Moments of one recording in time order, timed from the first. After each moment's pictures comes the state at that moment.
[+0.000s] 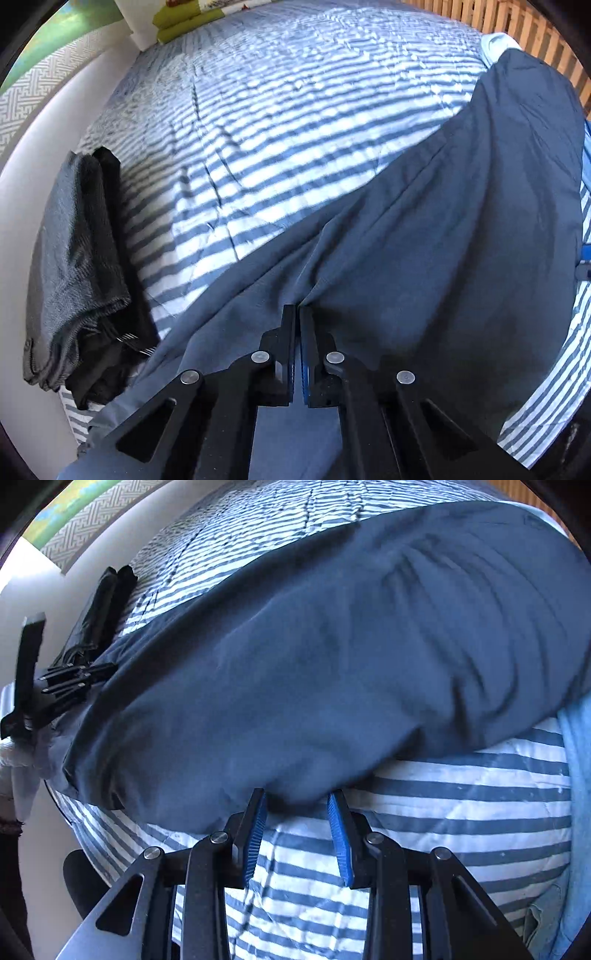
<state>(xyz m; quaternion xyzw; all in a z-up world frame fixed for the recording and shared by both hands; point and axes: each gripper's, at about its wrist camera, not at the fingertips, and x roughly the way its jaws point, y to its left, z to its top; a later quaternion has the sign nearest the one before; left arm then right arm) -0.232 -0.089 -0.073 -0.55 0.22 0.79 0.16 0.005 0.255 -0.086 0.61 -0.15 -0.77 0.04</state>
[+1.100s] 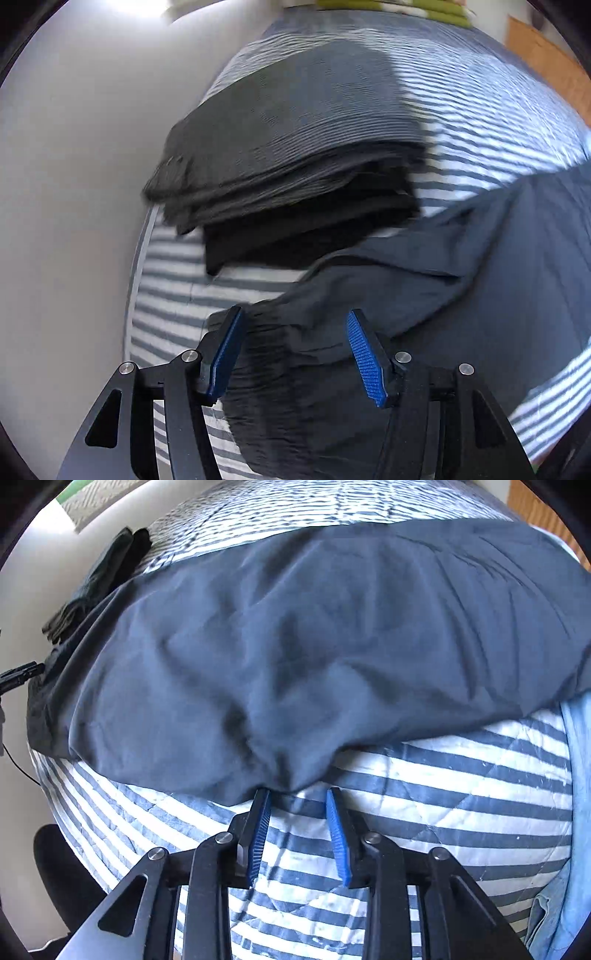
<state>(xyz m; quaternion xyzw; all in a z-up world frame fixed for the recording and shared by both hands) -0.211 -0.320 -0.054 -0.56 0.10 0.82 -0.02 0.047 0.242 -0.088 0.62 -0.08 -0.78 0.05</state>
